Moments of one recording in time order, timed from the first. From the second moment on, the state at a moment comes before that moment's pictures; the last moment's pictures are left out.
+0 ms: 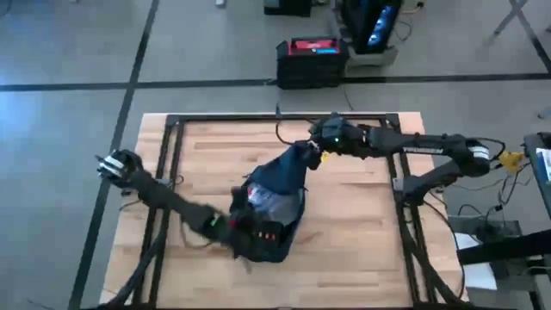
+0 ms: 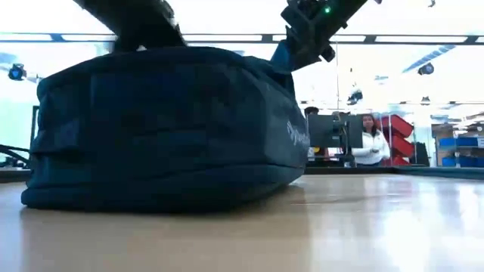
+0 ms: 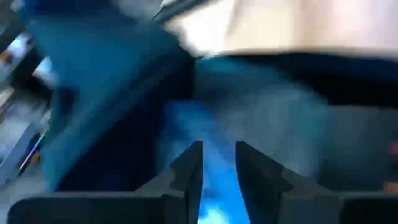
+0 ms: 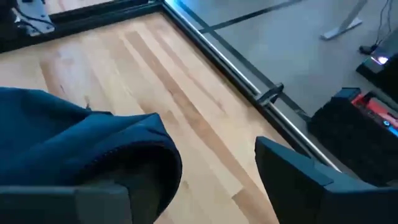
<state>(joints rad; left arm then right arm) -0.40 1.60 0.99 -0.20 -0.93 -0.10 -0.21 1.32 1.14 -0.41 0.30 0.16</state>
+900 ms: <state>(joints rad) 0.12 1.40 0.98 -0.41 -0.61 -0.12 0.09 1.31 1.00 -0.53 0.32 -0.01</state>
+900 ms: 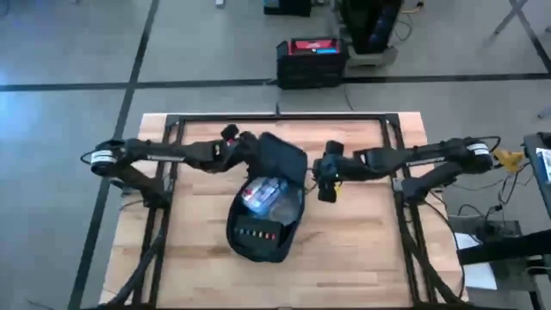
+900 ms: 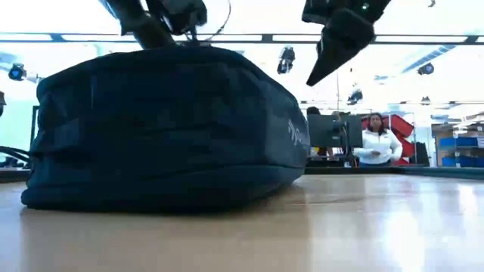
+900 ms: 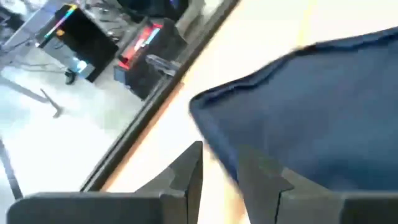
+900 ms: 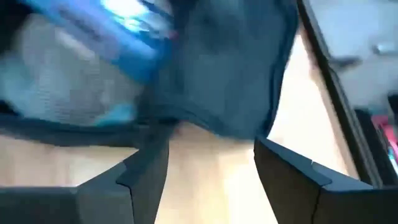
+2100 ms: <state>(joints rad) -0.35 1.45 0.30 0.22 -0.63 -0.73 0.20 2.06 1.56 -0.44 0.61 -0.78</state>
